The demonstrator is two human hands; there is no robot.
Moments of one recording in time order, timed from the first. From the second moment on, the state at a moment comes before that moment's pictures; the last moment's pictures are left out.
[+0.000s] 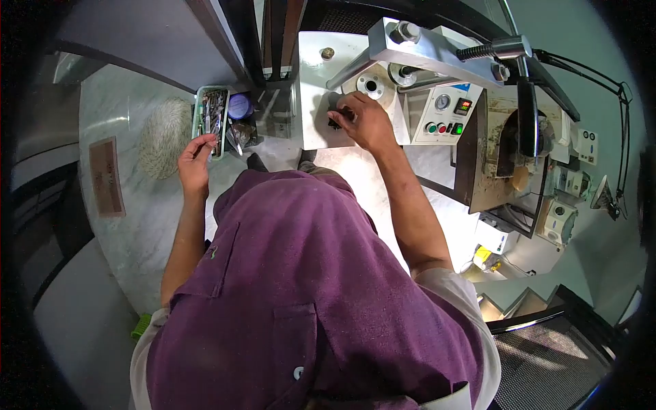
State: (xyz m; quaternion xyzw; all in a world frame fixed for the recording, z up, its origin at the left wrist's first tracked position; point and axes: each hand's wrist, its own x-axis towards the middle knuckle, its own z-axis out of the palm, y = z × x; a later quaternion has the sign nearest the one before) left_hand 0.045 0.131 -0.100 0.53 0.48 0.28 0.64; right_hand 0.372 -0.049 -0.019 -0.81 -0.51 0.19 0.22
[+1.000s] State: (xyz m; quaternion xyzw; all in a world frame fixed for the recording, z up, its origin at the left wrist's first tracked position) left_hand 0.049 0.138 -0.096 0.56 0.47 0.29 0.62; right_hand 0.380 -0.059 -0.036 -0.83 -0.49 0.17 0.19
